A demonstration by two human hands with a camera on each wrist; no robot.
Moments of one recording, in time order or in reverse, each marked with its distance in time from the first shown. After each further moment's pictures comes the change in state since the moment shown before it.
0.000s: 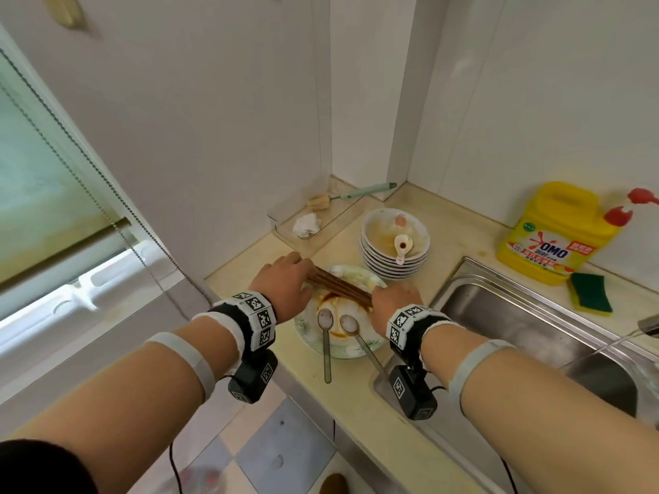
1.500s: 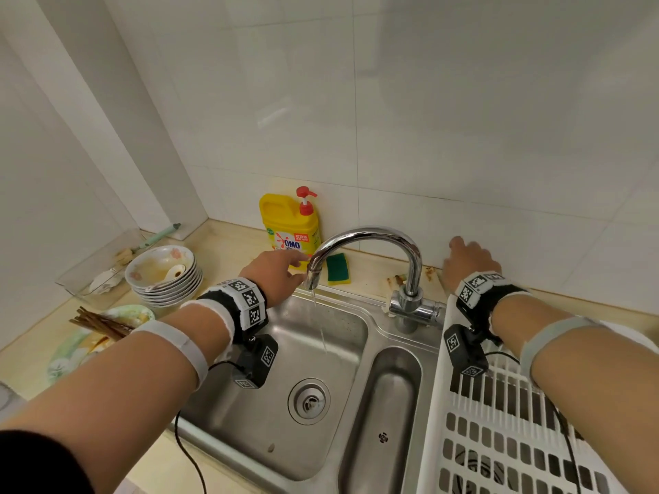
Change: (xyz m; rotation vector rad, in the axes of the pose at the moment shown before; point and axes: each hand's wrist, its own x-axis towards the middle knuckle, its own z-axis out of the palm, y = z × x) left_hand 0.052 0.487 0.035 -0.146 -0.026 0.169; right_hand -0.271 0.549 0.079 0.434 0.359 0.685
